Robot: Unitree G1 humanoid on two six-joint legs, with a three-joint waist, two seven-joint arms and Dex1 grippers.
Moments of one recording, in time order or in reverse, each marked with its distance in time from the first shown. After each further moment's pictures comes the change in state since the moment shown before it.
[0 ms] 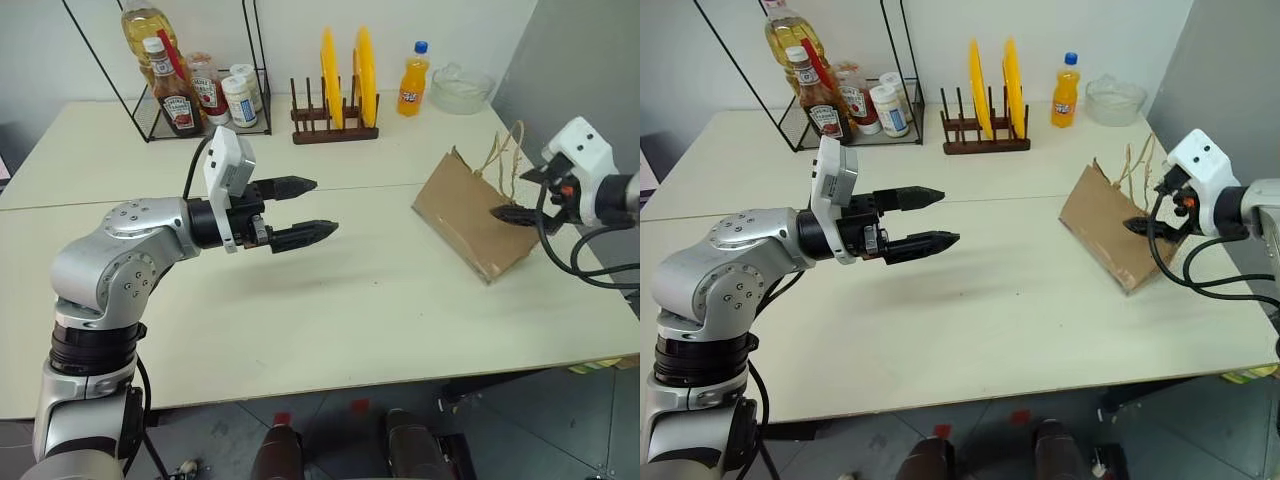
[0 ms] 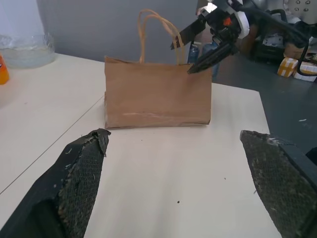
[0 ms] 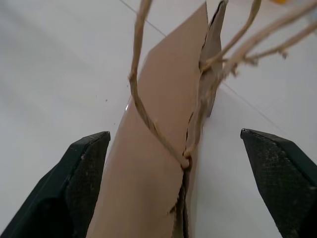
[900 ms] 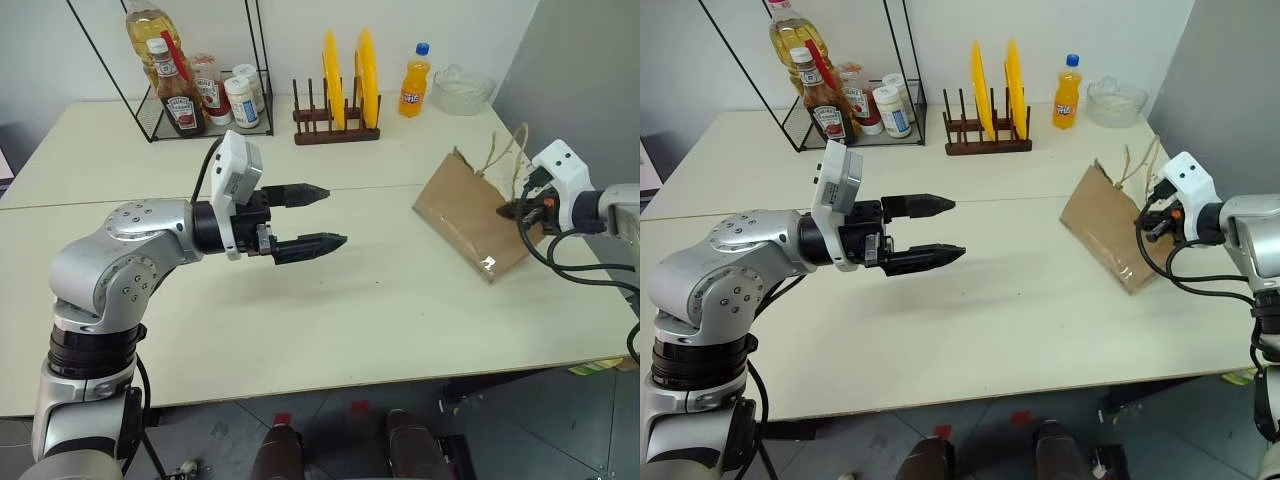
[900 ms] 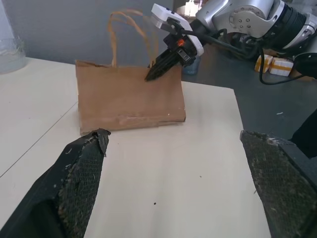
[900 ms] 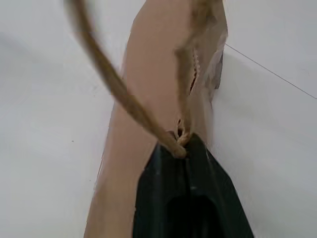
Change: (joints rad) left arm -0.001 0.018 -0.007 -0.051 -0.044 0.030 -0.041; right arm -0.064 0.101 0.052 0.215 -0.041 -0.024 -0.043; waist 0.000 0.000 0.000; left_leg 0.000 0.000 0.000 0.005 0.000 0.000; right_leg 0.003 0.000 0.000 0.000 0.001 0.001
